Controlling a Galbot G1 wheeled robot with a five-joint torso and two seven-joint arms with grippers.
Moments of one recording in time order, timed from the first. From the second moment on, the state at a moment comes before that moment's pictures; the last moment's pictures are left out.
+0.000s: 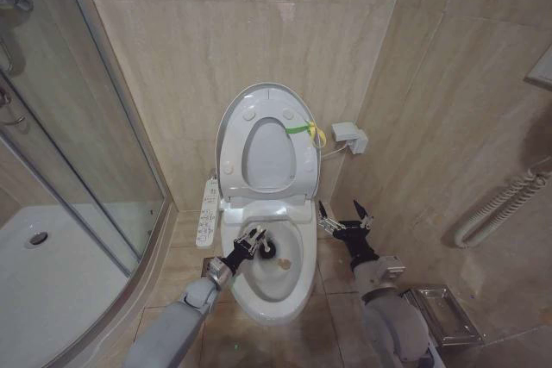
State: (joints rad) left arm 0.72 -1.27 0.14 -0.95 -0.40 -0.52 0.30; right arm -1.37 1.39 0.46 2.13 0.23 -0.13 0.11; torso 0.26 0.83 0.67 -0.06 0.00
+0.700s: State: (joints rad) left arm 0.84 -1.26 0.15 -1.28 -0.40 -0.49 0.22; right arm -1.37 1.39 0.46 2.13 0.23 -0.13 0.11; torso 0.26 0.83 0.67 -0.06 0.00
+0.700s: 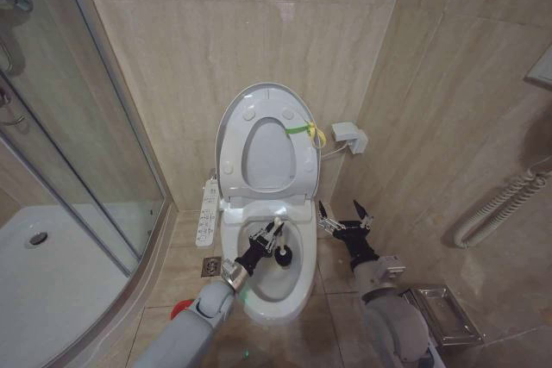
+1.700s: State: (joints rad) left arm 0.77 -1.25 0.15 -1.06 -0.42 -0.48 0.25; right arm -1.37 1.39 0.46 2.13 0.23 -0.13 0.11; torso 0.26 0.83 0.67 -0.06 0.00
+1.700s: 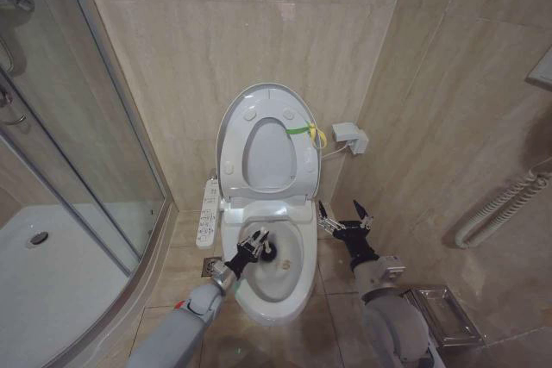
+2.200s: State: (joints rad) left arm 0.83 -1.27 0.18 -1.30 -0.40 -0.49 0.16; right arm -1.37 1.39 0.46 2.13 0.23 -0.13 0.11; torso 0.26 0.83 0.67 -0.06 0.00
